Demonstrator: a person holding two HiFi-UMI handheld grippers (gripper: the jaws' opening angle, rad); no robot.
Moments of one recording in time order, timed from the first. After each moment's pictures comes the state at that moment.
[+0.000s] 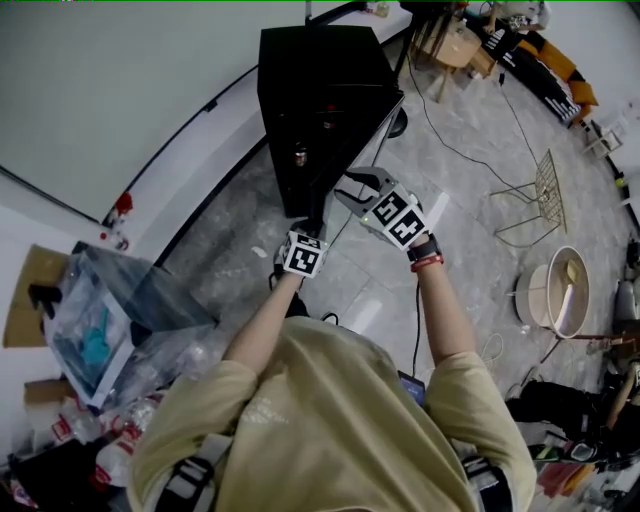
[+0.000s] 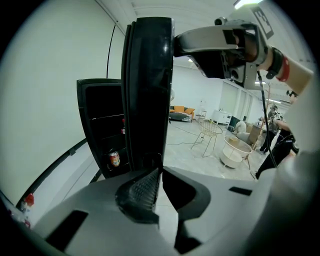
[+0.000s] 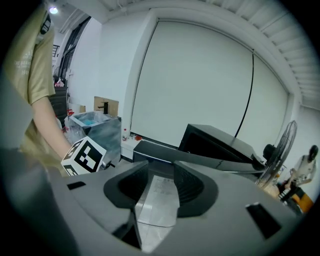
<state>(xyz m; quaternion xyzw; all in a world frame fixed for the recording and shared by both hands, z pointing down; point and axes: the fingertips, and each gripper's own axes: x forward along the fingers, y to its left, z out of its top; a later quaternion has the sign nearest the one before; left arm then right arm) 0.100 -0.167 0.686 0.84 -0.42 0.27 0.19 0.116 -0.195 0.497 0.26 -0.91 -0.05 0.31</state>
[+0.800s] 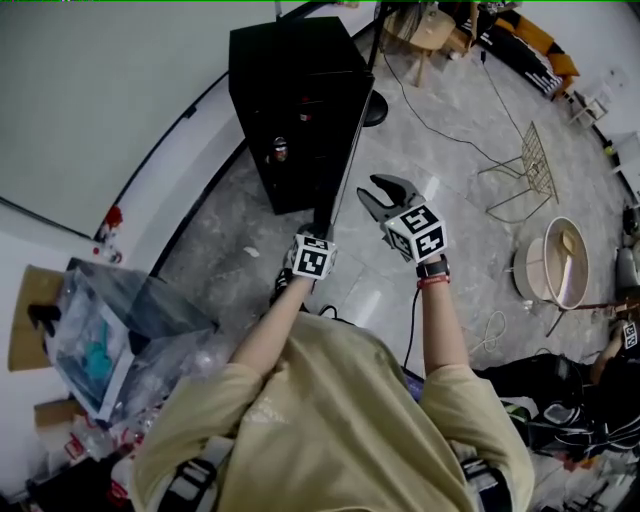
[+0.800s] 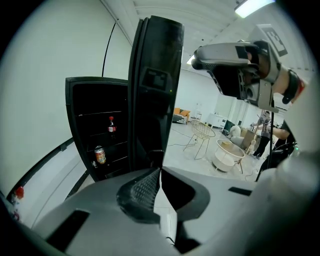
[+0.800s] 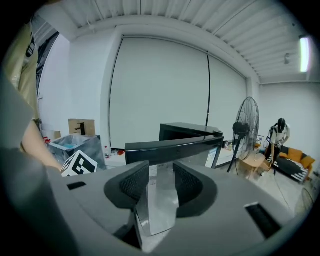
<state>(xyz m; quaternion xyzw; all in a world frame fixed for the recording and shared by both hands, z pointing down) 0.160 -0.130 0.685 0.85 -0.40 0.26 0.21 0.215 -0.156 0.494 0.41 -0.89 0.04 0.20</state>
